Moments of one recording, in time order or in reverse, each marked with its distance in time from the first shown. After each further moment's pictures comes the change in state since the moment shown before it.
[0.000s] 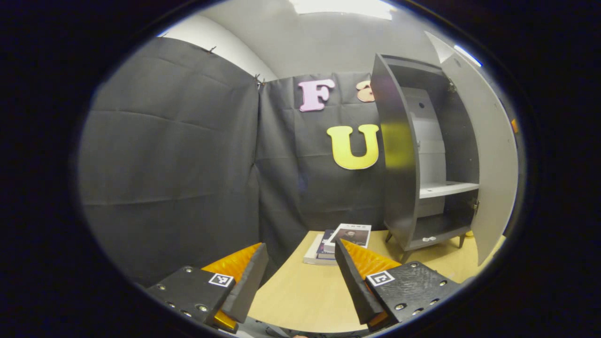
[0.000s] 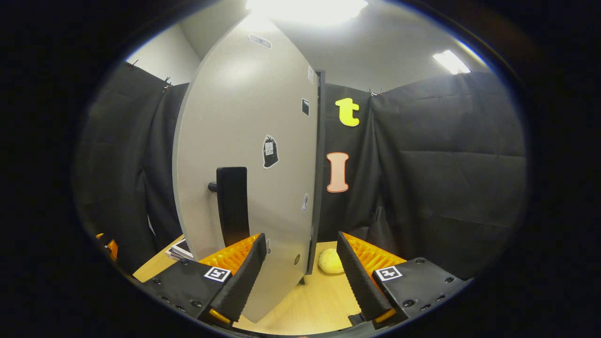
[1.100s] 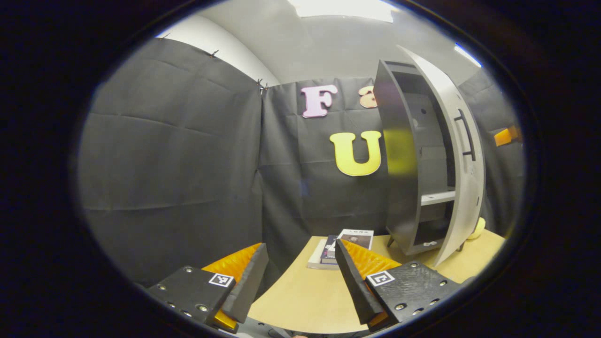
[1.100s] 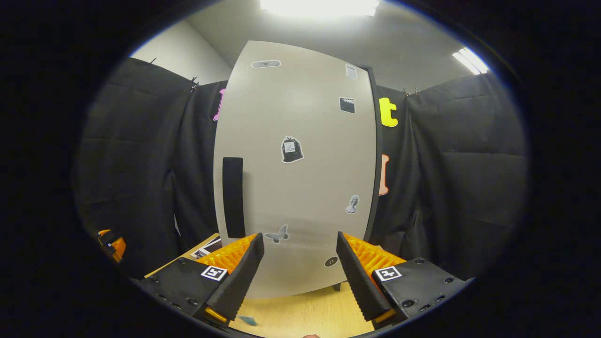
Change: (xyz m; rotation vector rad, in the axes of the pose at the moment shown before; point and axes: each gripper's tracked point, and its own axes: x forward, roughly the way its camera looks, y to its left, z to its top) left arm -0.005 -0.005 0.022 0.000 -0.029 -0.010; right arm 0.030 0.077 -0.004 -0.007 -0.028 0.180
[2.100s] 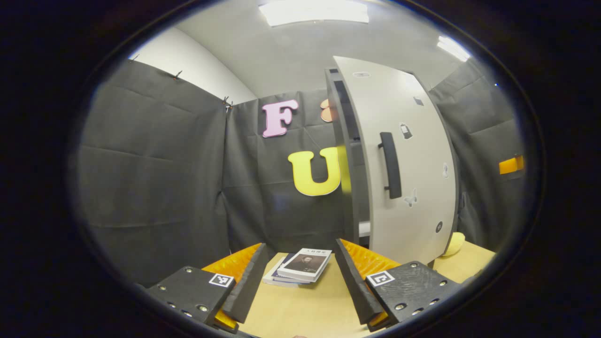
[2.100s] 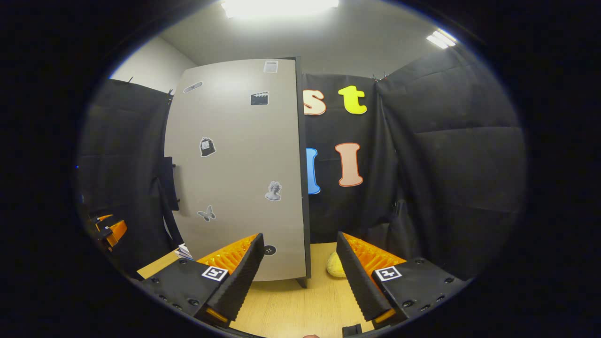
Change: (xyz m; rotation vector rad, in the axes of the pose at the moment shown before) left arm -0.010 -0.204 0.093 0.049 -0.081 -0.084; right arm -0.004 -0.175 -0.040 0.090 0.003 -0.024
